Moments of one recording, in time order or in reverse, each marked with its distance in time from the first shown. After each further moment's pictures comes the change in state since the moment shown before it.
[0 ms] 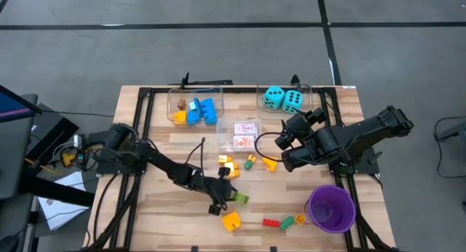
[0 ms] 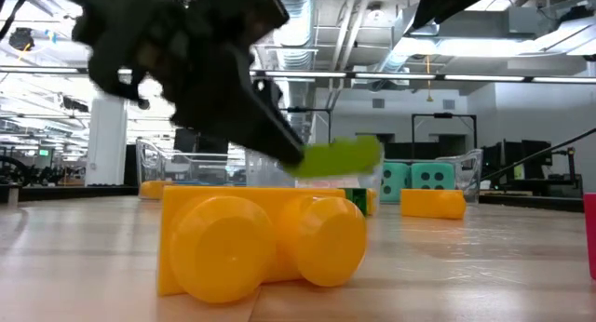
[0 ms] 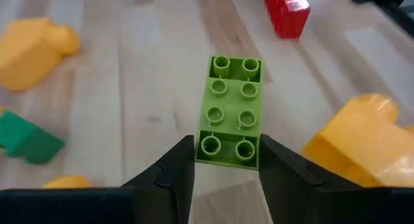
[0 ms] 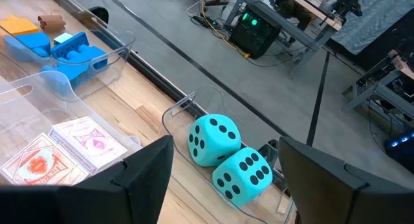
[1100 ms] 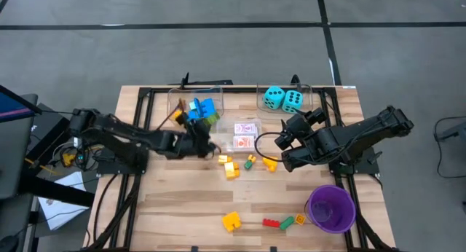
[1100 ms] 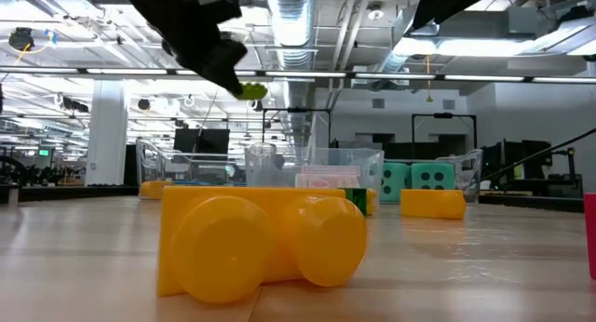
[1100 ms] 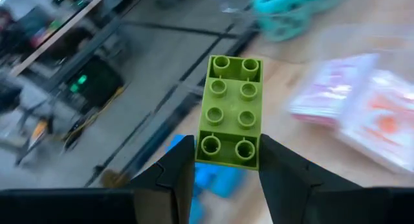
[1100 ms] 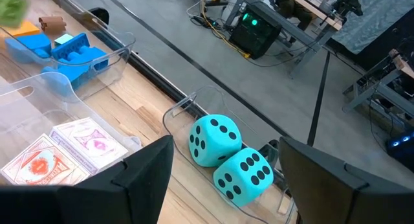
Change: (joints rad) left arm 0.251 -0.459 0.000 -0.694 -0.854 -0.266; right arm 0.000 0.000 0.000 0.004 0.001 0.002
